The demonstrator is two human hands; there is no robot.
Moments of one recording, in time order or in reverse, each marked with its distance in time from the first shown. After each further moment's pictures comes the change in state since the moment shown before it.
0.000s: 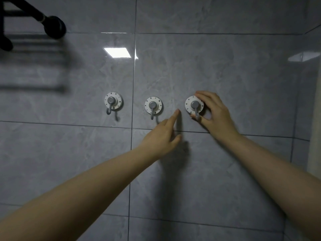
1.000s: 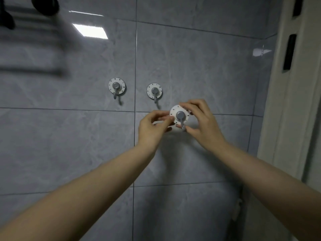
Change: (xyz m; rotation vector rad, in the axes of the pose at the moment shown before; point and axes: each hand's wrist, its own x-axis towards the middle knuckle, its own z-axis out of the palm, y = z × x) left_hand -0.088 0.024 -0.045 -1.244 0.302 -0.383; right_hand -0.047 -0.153 -0.018 -0.090 -0.138 0.119
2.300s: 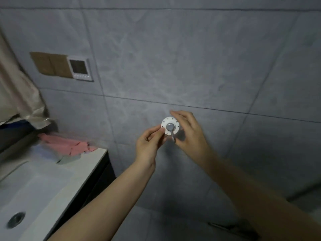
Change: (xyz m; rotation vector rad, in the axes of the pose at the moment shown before) left_hand -0.193 -0.066 -0.388 -0.154 0.549 -0.541; right_hand -0.127 -0.309 0.319 0.523 -0.348 0.268
